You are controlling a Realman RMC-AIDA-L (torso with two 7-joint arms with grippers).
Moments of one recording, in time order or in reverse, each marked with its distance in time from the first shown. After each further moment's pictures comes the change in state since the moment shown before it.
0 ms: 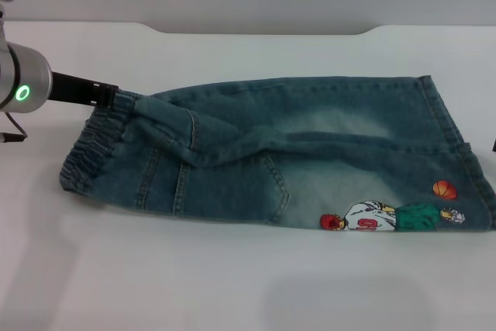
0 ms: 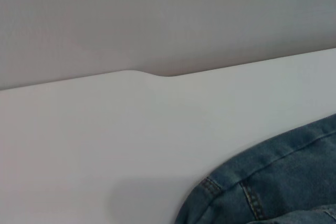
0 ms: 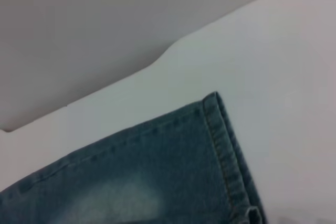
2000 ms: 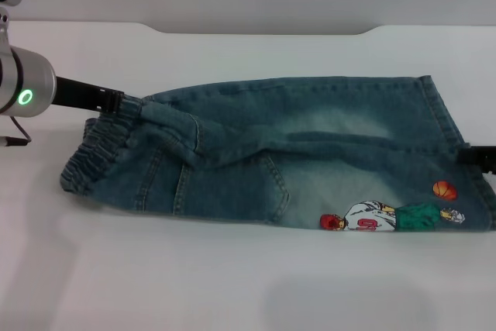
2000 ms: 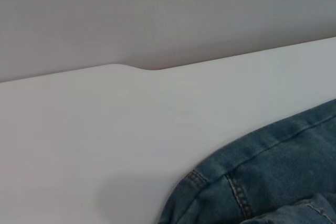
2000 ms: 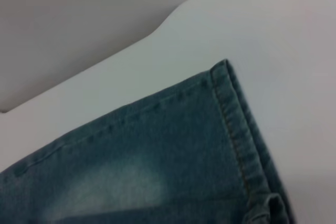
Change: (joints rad) left arm -0.001 -0.001 -0.008 0.009 -0.037 -0.014 0.036; right arm 0.131 -0.020 0.030 -0.299 -0.009 -0.089 -0.101
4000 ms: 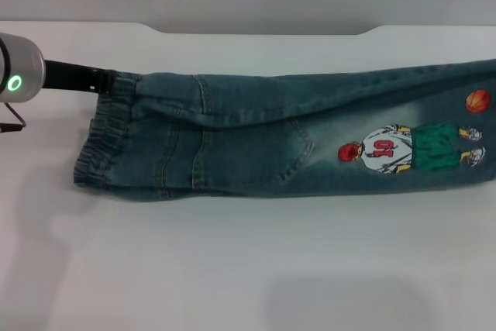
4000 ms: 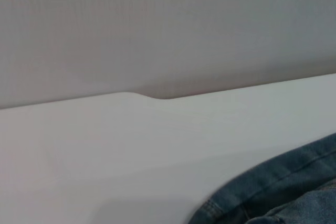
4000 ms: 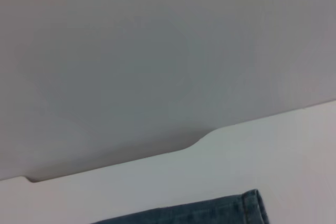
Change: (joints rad) left arm 0.014 0.000 -0.043 0.006 -0.037 0.072 0.029; right arm 0.008 -0.001 0.062 0.348 -0.002 0.077 0.027
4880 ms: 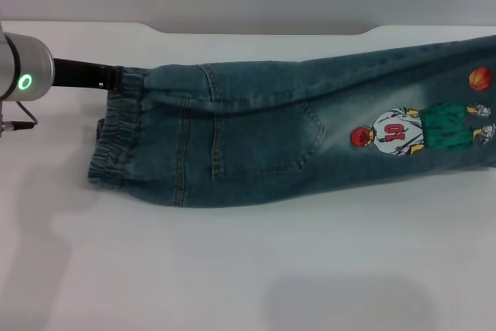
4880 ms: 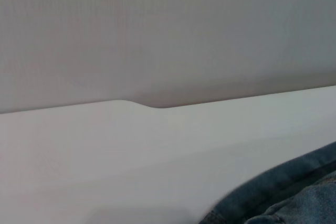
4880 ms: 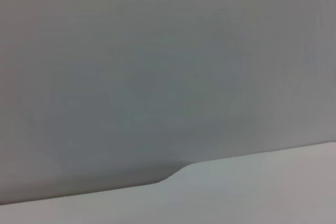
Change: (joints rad) left arm -0.013 -0.001 0.002 0.066 -0.031 0.075 0.009; right arm 0.104 -0.030 -0.014 -0.124 -0.077 -0.152 -0.031
